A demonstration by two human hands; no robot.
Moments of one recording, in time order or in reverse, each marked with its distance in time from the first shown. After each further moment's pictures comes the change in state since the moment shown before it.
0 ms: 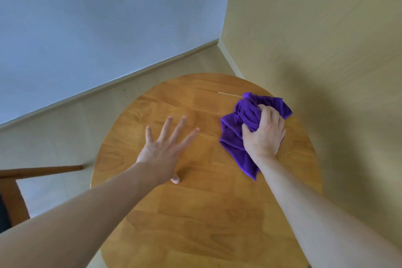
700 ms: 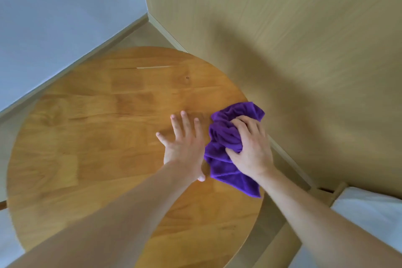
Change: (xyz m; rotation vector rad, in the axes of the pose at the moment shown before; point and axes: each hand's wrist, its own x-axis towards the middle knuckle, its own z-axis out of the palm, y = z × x) left_hand 0.031 0.199 -0.016 -0.004 -0.045 0.115; right_hand -0.100 0.136 -0.082 -0.109 -0.166 -0.118
